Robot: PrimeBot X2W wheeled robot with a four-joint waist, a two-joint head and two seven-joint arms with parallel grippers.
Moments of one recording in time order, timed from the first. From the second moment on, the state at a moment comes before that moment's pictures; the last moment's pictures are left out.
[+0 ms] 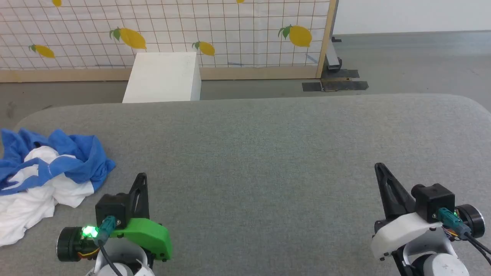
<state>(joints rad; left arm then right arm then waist) -0.01 0.06 0.00 0.00 -0.01 -0.01 0.00 -0.01 -0.05 0.00 0.00 0.01 0.13 0.00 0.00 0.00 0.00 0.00</state>
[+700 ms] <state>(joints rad) -0.01 0.06 0.00 0.00 -0.01 -0.01 0.00 -0.01 -0.05 0.00 0.01 0.01 0.13 0.00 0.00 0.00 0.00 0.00</state>
